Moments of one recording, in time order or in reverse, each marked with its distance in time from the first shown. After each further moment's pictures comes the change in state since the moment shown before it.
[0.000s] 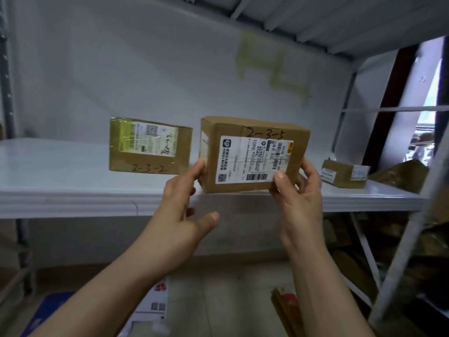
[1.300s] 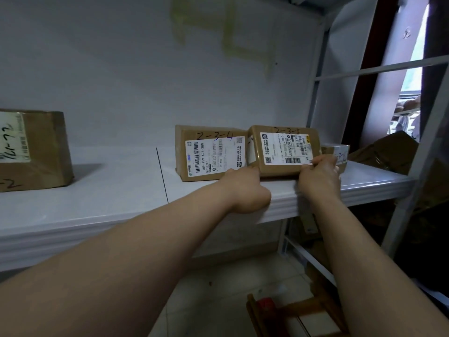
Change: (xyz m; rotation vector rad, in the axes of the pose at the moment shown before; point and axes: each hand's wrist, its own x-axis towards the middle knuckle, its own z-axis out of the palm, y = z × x) left_hand 0.234 -0.022 0.268 0.683 -0.534 -0.088; right_hand 0.240 0.074 -0.191 -0.955 0.354 0.211
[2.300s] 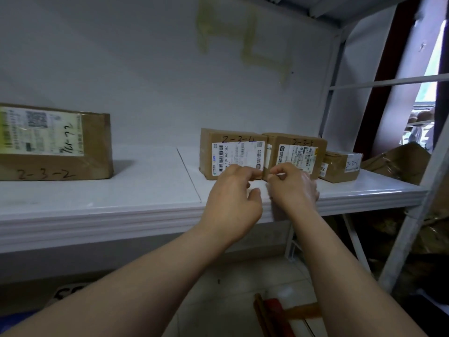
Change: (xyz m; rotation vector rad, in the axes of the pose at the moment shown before) left_hand -0.075 -0.033 0.014 -0.276 0.616 0.128; right_hand -0.077 -0.034 0.036 -0.227 -0.143 -0.226
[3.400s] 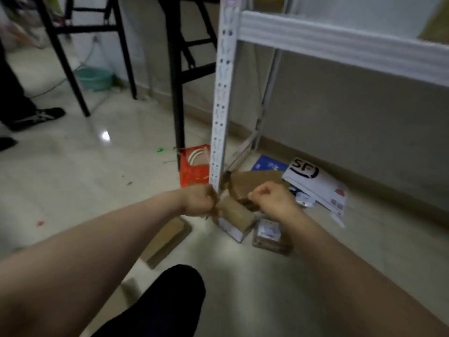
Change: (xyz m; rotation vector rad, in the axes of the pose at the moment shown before) left_hand -0.533 -0.196 -0.451 0.279 -0.413 -1.199; right_hand -0.613 -0.215 0.194 0.156 -1.289 -0.350
